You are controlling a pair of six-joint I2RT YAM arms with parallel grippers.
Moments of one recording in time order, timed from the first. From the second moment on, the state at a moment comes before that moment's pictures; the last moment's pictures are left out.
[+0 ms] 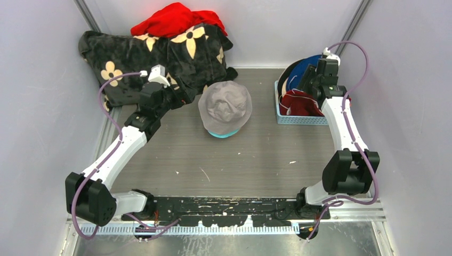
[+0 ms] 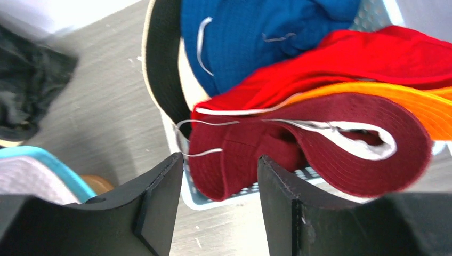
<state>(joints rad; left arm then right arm) -0.34 1.24 1.02 -0.05 0.00 -0.58 -0.06 1.49 1.38 -0.45 0.07 0.33</state>
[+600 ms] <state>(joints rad) -0.34 1.24 1.02 -0.07 0.01 -0.56 -0.08 1.60 1.34 -0.55 0.29 0.27</state>
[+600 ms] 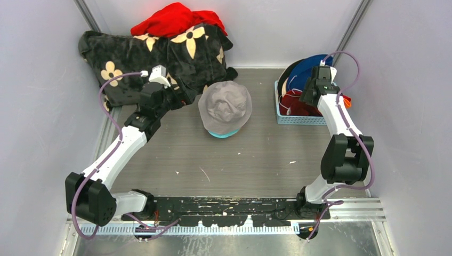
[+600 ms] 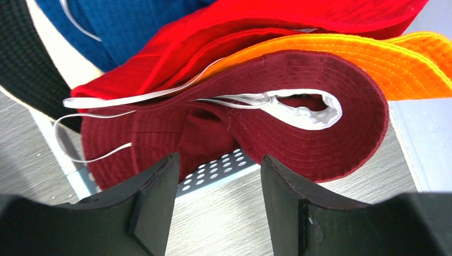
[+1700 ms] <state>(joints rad) -0.34 1.25 1.05 -0.09 0.00 -0.55 0.02 1.60 1.65 -0.62 0.23 0.21</state>
